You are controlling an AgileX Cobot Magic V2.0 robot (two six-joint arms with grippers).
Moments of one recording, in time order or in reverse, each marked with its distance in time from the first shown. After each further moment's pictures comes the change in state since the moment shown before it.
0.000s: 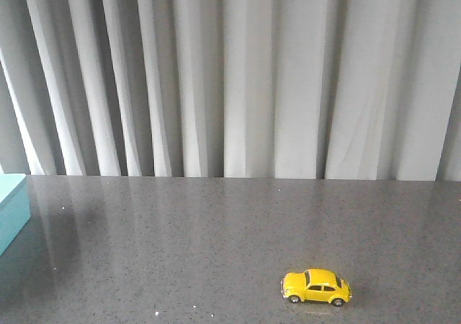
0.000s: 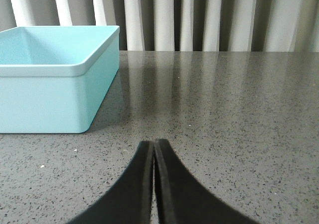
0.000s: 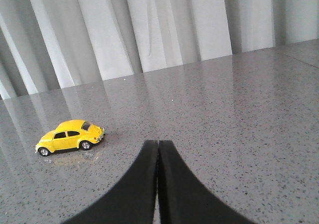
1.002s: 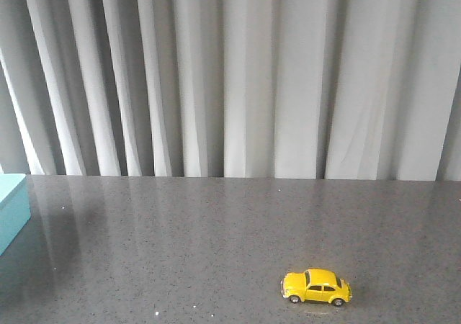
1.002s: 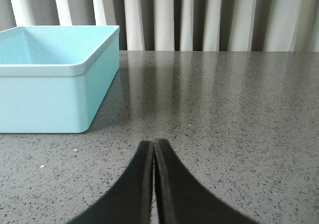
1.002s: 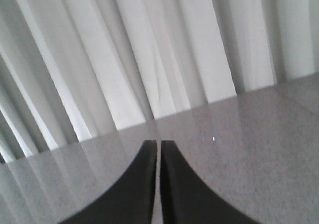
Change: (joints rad) left arm 0.000 0.000 0.000 0.000 0.000 0.000; right arm 0.000 0.265 -0.506 0.091 0.207 -0.008
